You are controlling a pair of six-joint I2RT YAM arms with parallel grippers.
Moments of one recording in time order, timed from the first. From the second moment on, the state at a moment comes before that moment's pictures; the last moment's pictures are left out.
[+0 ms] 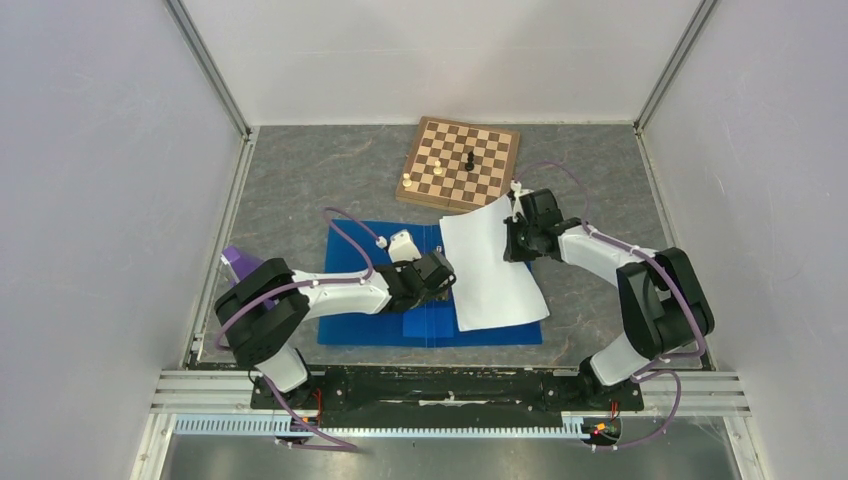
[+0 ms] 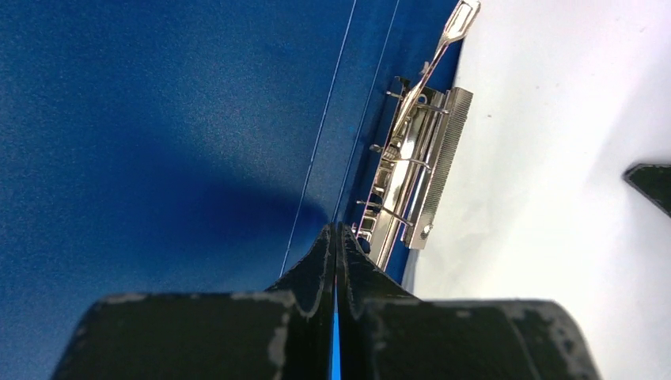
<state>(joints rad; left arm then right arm) -1.00 1.62 0.83 -0.24 -0.48 -1.31 0.36 1.58 0.85 -0.25 -0.11 0.24</state>
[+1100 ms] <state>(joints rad) -1.00 1.67 0.85 -0.23 -0.47 -1.32 0.08 1.63 0.70 0.02 -0.48 0.59</state>
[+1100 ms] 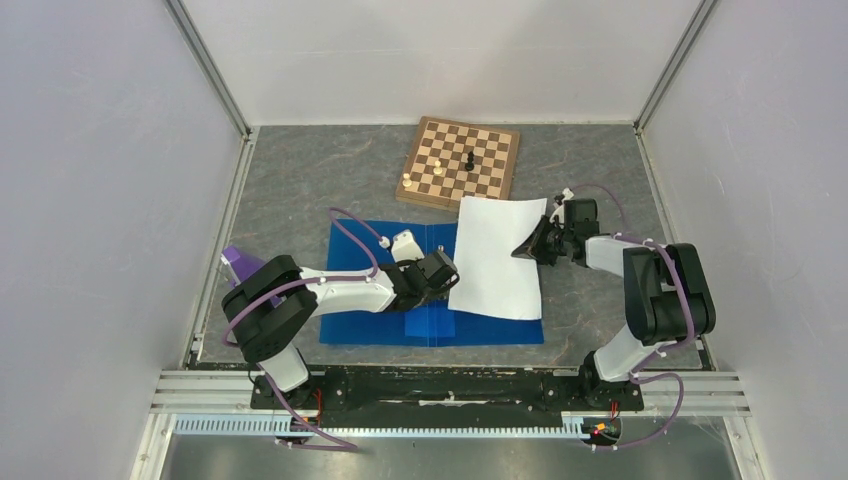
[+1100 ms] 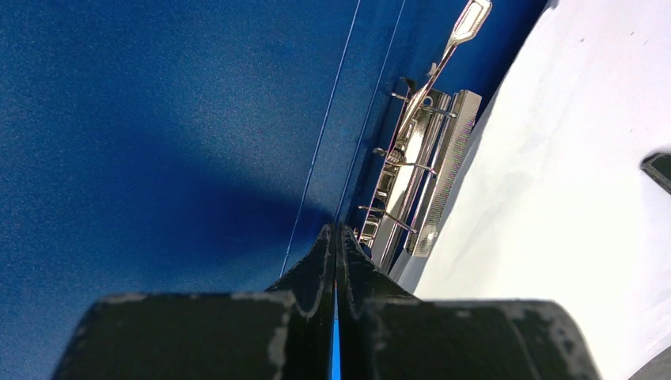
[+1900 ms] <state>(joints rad) -1.00 1.67 0.85 -0.23 -0.47 -1.32 -0.05 1.57 0.57 0.17 -0.49 0.76</state>
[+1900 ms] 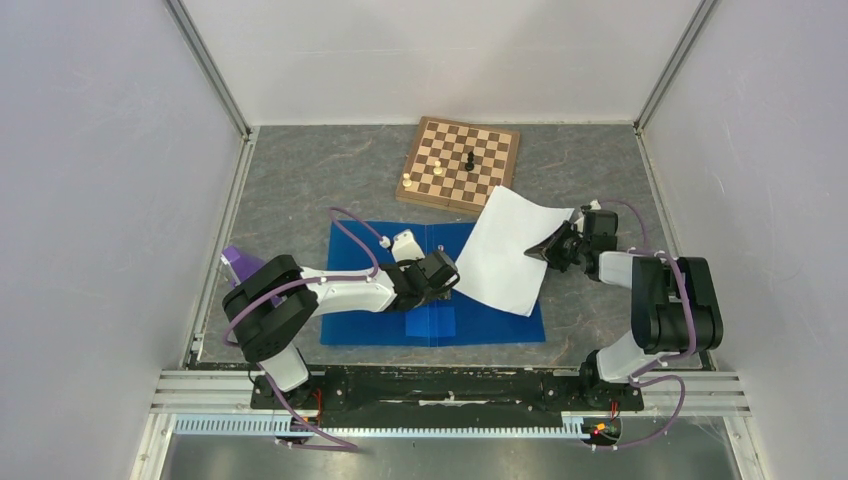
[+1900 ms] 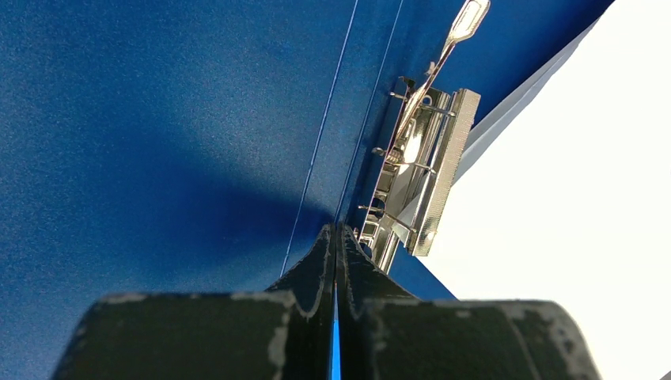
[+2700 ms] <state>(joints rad) -1.00 1.68 0.86 -0.23 -0.47 -1.32 0.09 1.53 0.64 -0.04 -0.34 0.48</state>
